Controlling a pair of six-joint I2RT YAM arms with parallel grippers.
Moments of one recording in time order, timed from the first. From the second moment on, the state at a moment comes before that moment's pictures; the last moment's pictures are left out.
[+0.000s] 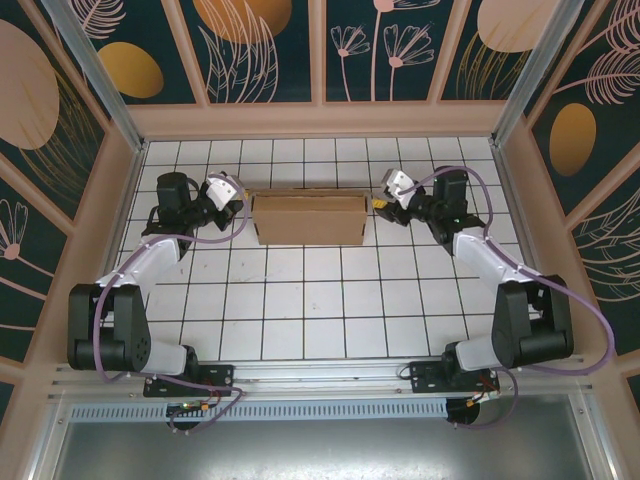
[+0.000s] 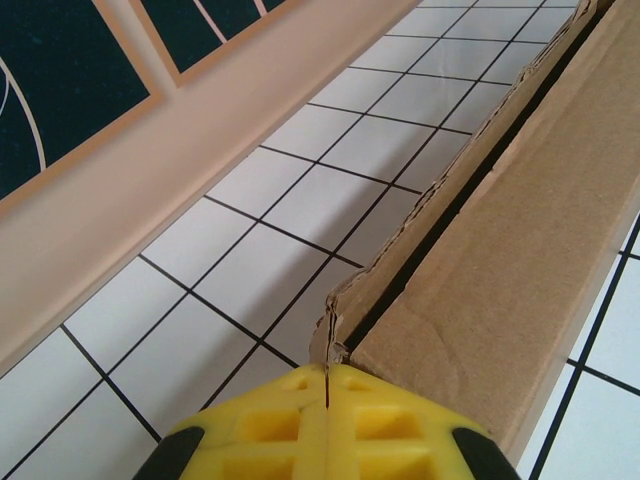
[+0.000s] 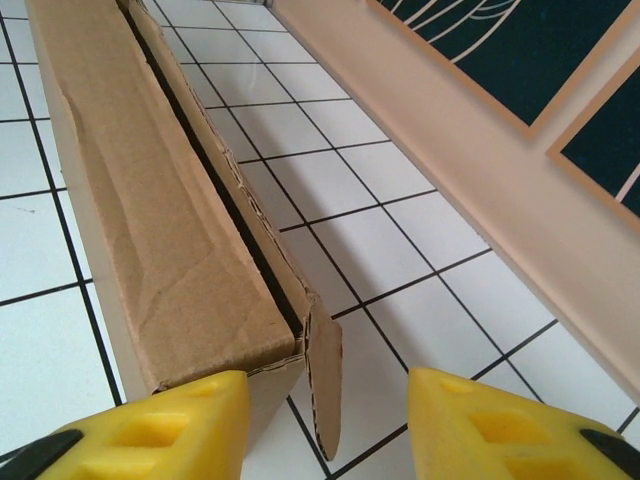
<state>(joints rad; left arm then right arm) -0.04 1.42 0.82 0.14 0.70 0.58 0.19 1.41 0.85 0.10 -0.68 -0.66</state>
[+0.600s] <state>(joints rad) -0.04 1.41 0.82 0.13 0.70 0.56 0.24 1.46 0.90 0.09 -0.61 -0.66</state>
